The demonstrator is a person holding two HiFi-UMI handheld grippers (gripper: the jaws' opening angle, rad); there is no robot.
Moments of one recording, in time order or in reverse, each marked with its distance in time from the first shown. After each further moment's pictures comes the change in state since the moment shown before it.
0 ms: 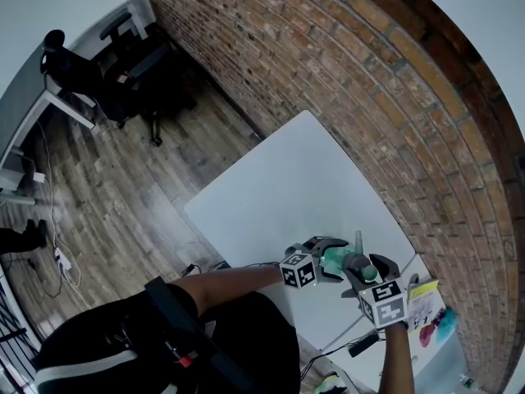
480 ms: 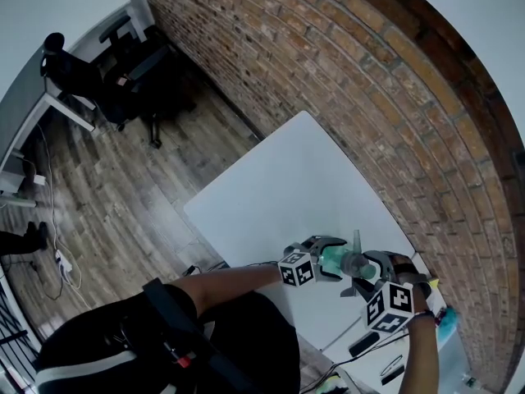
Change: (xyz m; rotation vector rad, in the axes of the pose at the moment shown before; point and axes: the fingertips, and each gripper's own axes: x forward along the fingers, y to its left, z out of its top) left arm -0.001 0.002 -0.002 -0.008 0.005 -0.001; right arm -0.024 0.019 0.007 -0.863 0.158 0.095
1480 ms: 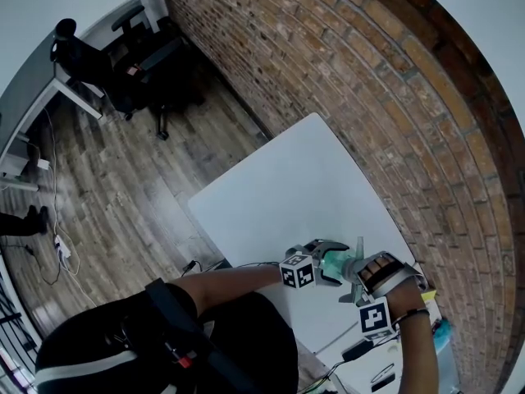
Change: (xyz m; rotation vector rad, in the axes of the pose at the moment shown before) left arm -0.001 0.000 0.000 -0.013 -0.010 -0.008; right arm 0.034 0.021 -0.022 -0.949 0.234 0.027
